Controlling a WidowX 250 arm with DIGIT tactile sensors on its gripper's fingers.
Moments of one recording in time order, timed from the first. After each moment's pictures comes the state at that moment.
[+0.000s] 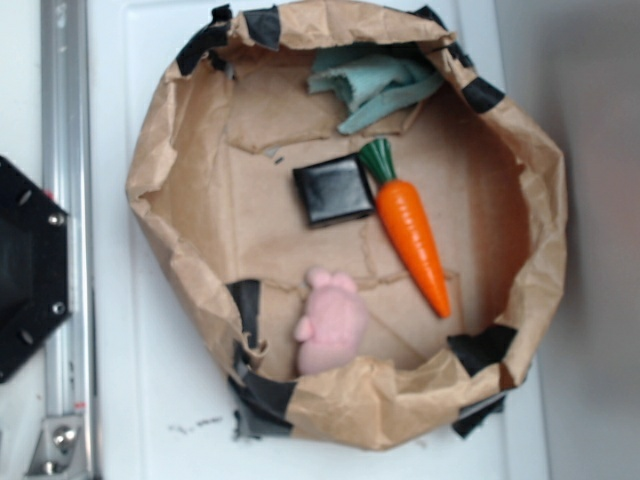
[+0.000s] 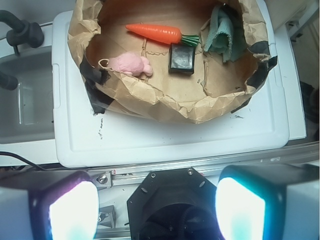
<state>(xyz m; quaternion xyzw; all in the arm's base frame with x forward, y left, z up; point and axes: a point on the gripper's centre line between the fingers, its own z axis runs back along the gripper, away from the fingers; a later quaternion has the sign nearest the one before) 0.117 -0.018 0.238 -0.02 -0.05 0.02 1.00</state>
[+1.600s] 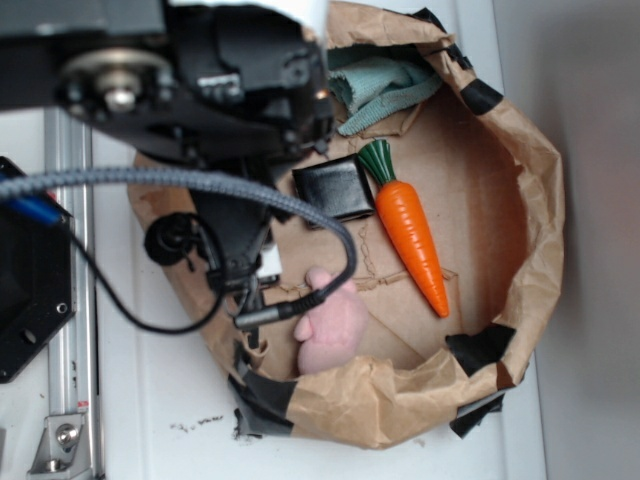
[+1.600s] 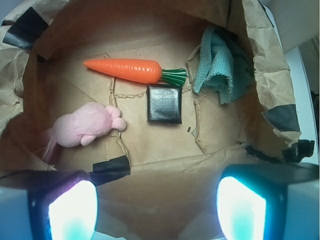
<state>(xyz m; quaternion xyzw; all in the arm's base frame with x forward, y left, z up) 0.212 0.013 0.174 0.00 -0.04 0.06 1.00</state>
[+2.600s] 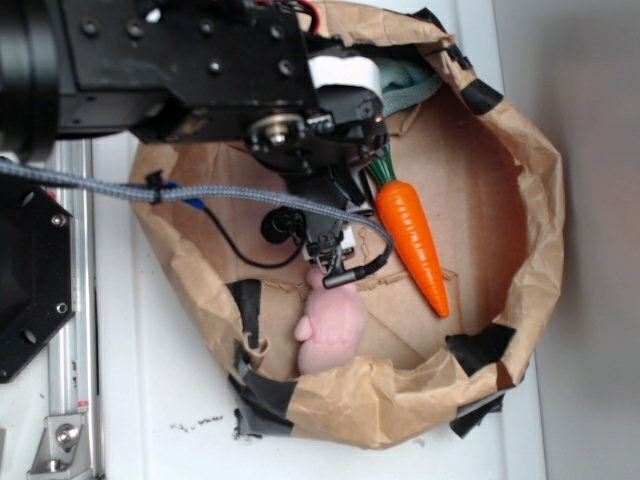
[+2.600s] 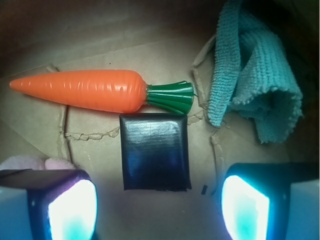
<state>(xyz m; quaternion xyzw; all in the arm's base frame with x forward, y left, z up) 0.250 0.030 0.076 -0.01 -0.08 0.10 0.99</state>
